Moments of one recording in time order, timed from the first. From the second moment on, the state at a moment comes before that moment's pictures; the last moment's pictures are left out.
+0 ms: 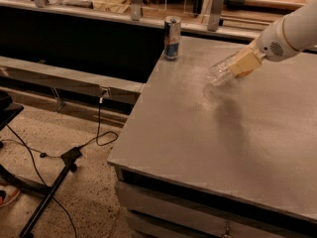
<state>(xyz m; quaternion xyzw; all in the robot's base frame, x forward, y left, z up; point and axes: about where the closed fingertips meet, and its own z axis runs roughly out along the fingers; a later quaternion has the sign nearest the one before) 0.633 -0.239 0.905 -0.42 0.83 0.06 0.35</state>
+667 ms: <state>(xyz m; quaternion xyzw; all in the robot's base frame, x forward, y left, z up) 0.635 -0.252 0.892 -0.42 0.84 0.06 0.34</state>
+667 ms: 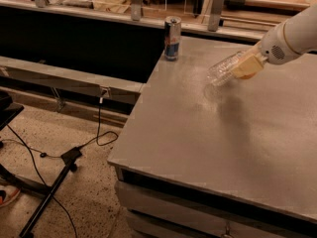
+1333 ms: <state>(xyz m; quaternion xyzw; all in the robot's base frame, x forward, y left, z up) 0.636 -0.266 0.863 -0.42 0.85 0.07 0.32</state>
